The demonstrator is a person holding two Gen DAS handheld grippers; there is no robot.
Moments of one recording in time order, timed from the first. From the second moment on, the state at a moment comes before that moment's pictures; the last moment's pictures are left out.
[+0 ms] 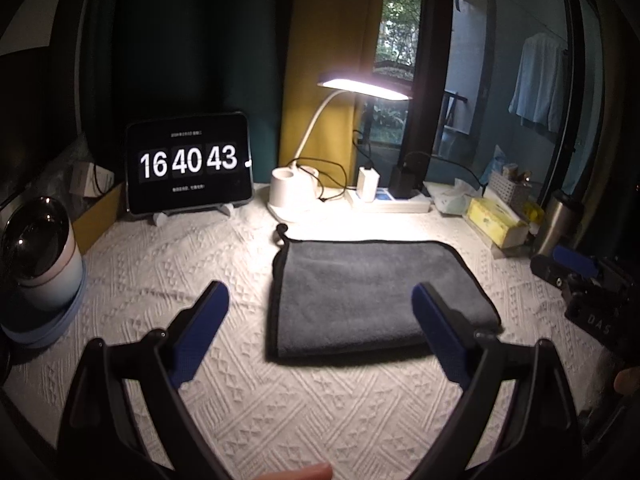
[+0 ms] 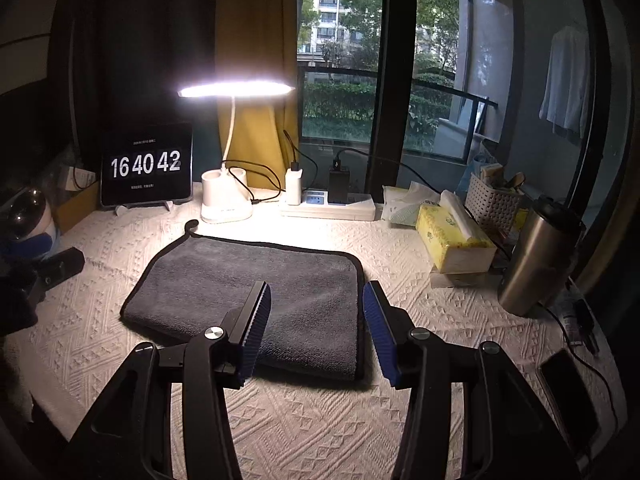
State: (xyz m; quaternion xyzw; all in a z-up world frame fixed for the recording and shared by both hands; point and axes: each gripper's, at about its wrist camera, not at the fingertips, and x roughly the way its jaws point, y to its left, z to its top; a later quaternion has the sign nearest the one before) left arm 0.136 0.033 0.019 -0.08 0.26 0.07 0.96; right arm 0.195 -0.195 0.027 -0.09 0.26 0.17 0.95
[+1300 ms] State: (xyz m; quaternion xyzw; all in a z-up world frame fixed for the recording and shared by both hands) left arm 0.011 -0.006 0.002 -0.06 0.19 0.03 0.98; right arm 0.066 -0.207 0.004 -0.10 0.24 0.17 0.95
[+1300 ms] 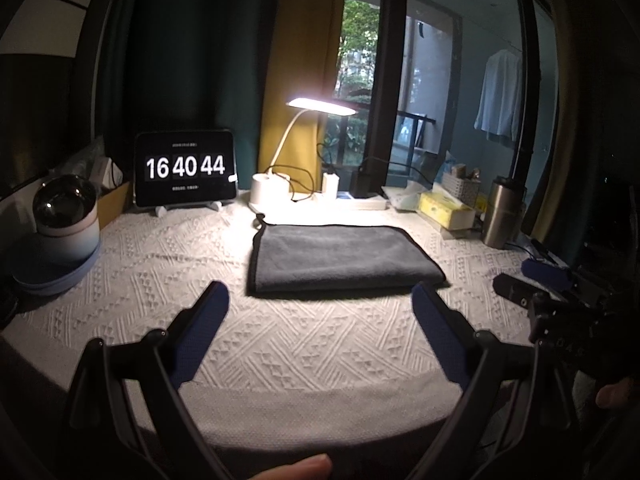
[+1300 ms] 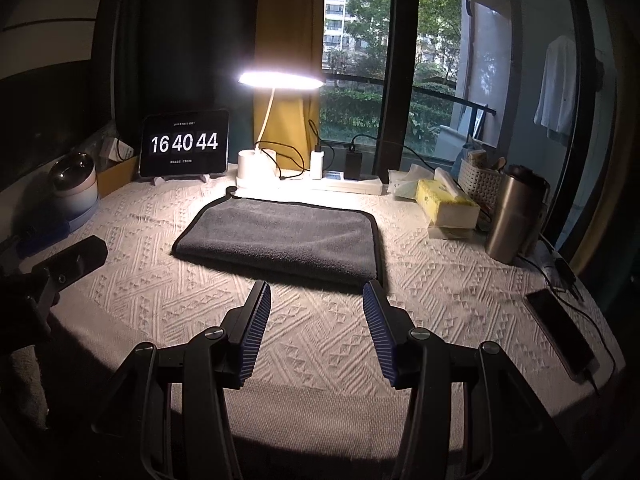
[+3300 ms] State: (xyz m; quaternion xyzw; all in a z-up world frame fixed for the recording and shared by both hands) left arm -0.027 -0.007 0.006 -0.05 0.16 0.04 0.99; right arm 0.025 -0.216 0.009 -0.11 0.20 0.17 0.96
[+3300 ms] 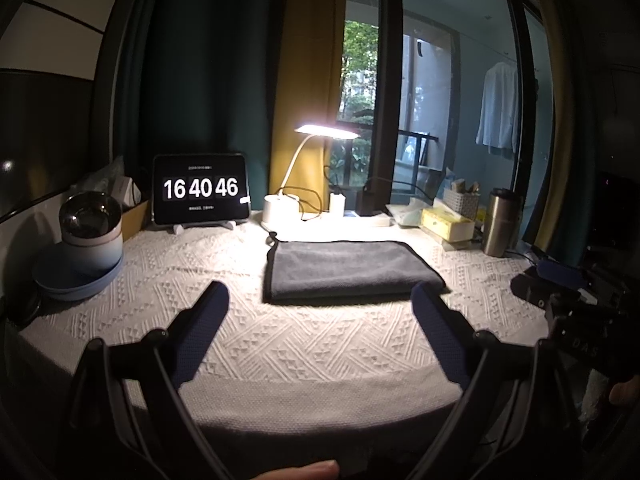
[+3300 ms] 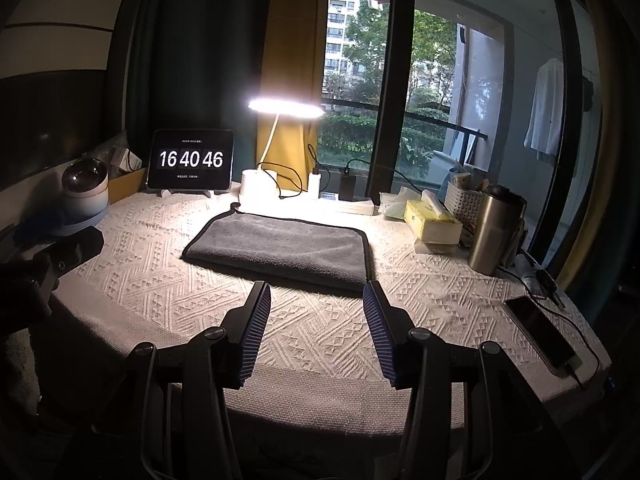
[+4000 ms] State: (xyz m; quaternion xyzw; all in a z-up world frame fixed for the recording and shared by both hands) left arm -0.027 -0.006 0.006 -0.05 0.16 0.04 0.99; right arm 0.025 -0.215 0.010 -0.10 0.20 0.17 0.96
